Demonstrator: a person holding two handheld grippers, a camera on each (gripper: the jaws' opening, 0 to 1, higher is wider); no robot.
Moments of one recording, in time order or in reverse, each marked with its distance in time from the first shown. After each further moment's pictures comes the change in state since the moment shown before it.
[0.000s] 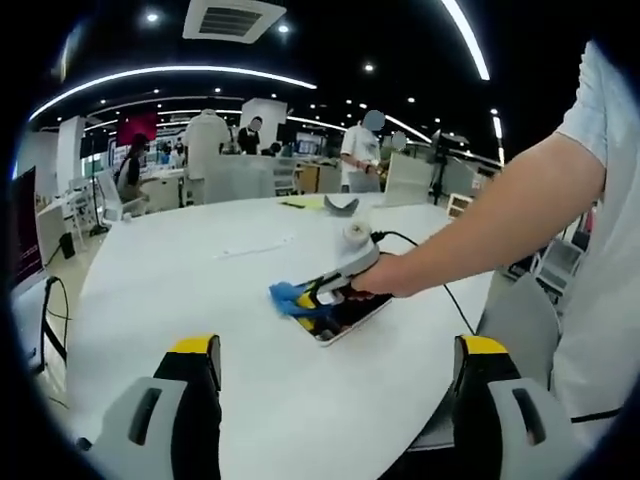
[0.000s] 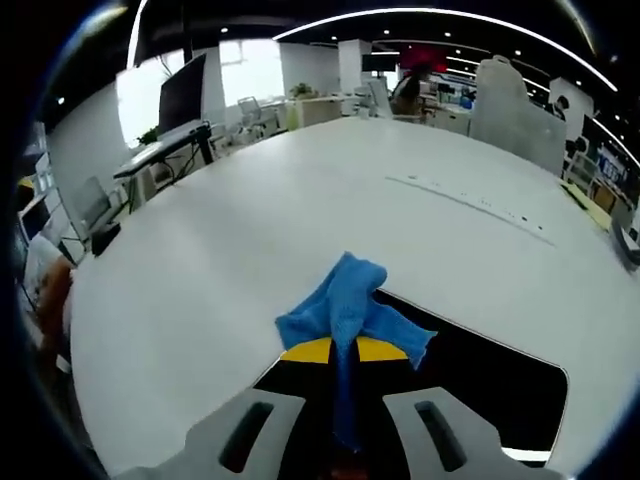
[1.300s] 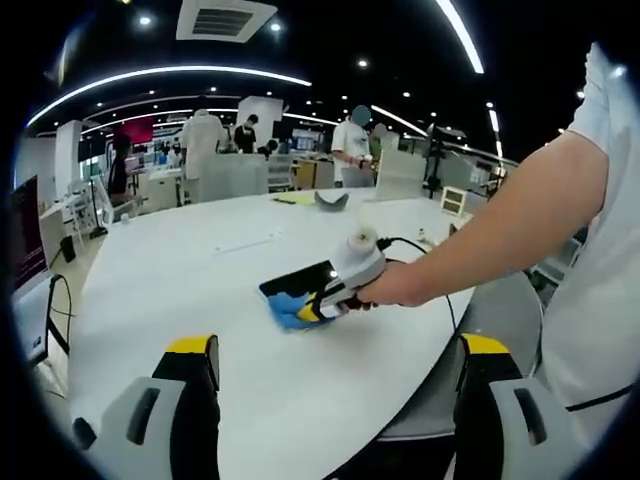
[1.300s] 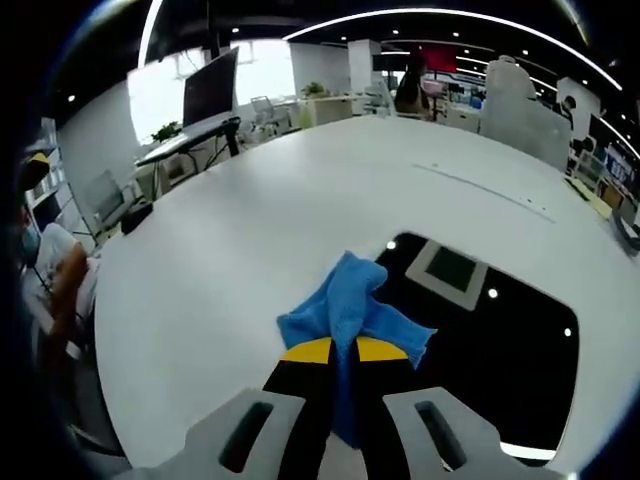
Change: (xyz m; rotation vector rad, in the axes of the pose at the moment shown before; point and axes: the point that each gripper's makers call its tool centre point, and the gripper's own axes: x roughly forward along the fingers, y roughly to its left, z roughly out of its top) left arm -0.019 -0.043 -0.013 0.019 0.003 0.028; right arm -0.037 0.046 -0.039 -0.014 0.005 0.044
